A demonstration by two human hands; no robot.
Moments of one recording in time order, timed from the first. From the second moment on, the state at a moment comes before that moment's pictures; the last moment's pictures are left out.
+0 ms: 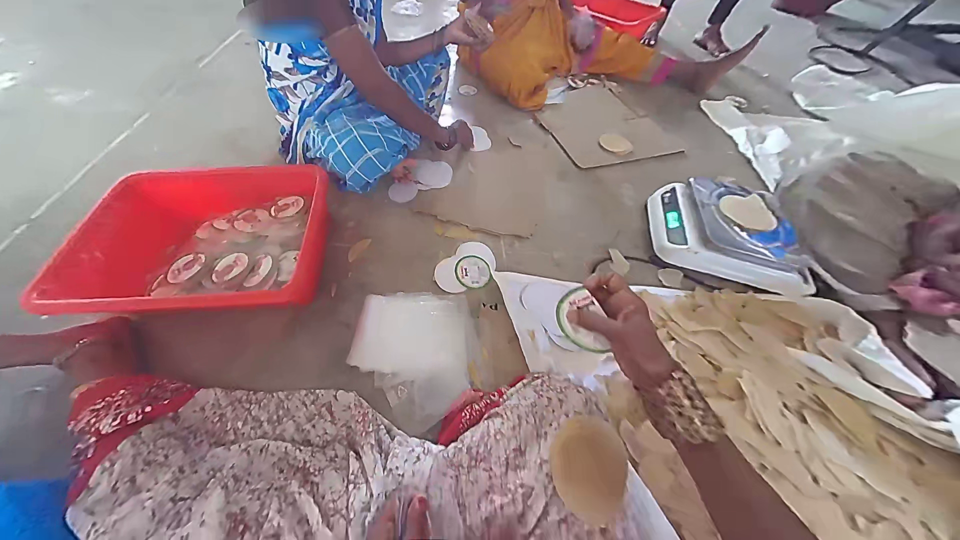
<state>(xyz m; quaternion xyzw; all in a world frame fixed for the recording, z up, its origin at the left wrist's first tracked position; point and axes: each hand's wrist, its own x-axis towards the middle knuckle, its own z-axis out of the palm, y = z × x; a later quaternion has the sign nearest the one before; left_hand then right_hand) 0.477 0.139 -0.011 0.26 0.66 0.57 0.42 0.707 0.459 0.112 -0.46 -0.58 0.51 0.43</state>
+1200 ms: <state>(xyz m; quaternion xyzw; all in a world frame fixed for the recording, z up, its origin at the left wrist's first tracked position) 0.469 0.131 -0.004 0.21 0.59 0.63 0.45 0.742 0.268 0.088 -0.64 -0.71 0.23 0.22</state>
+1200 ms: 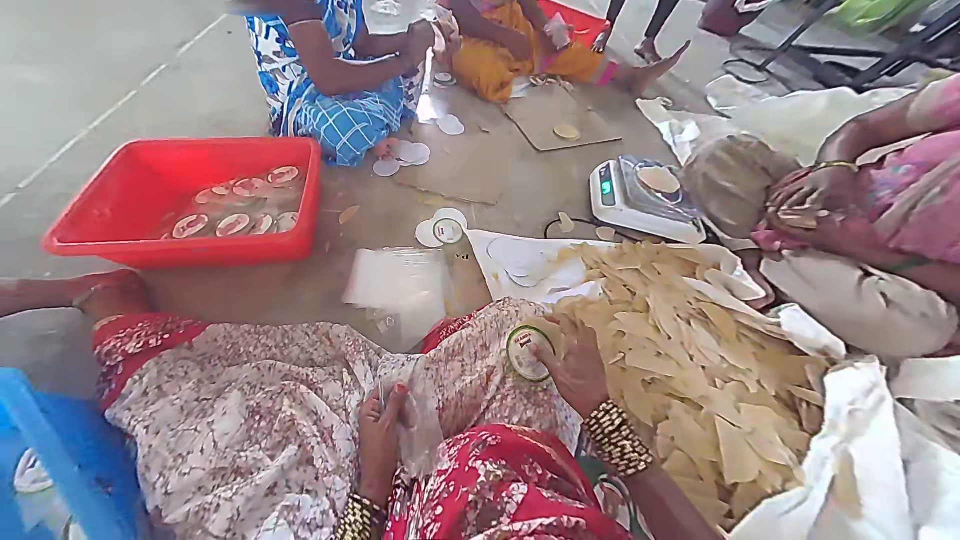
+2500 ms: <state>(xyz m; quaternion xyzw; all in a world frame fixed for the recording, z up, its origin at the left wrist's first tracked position) 0.469 0.104 0.066 0.41 0.50 0.71 0.27 0.759 0.257 0.089 -0.56 -0.74 0.22 0.30</state>
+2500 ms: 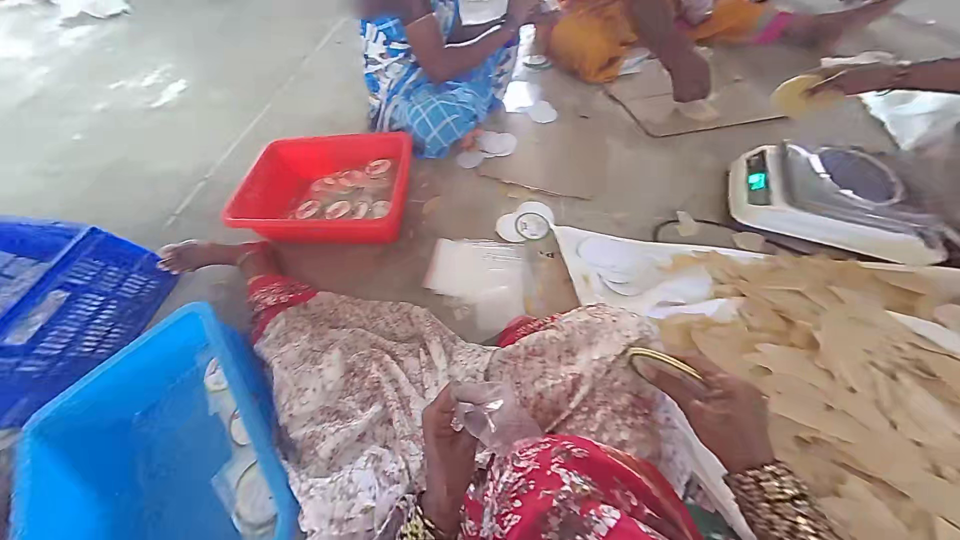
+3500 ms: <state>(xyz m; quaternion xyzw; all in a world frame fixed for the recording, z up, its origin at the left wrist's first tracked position) 0.487 0.098 0.068 0.22 0.54 0.69 0.43 0.849 0.219 0.051 -0.68 -0.65 0.30 0.11</state>
